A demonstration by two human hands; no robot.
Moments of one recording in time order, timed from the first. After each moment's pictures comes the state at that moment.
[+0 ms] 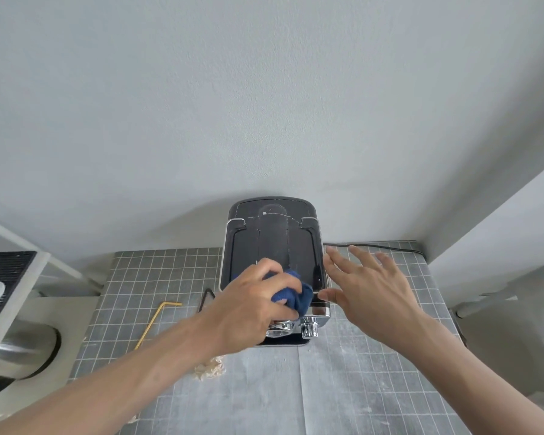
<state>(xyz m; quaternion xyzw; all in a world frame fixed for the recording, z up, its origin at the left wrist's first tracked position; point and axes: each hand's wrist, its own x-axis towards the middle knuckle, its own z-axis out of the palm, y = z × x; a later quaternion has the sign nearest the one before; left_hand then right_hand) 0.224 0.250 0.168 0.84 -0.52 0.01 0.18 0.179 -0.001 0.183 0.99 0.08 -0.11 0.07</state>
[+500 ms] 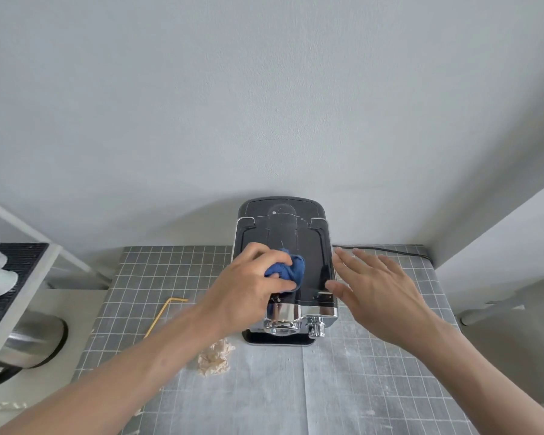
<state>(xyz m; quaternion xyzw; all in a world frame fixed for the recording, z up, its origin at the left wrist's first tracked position) 0.239 0.261 0.167 0.87 -0.43 0.05 0.21 0.179 -0.003 0.178 0.99 0.08 -0.08 0.00</state>
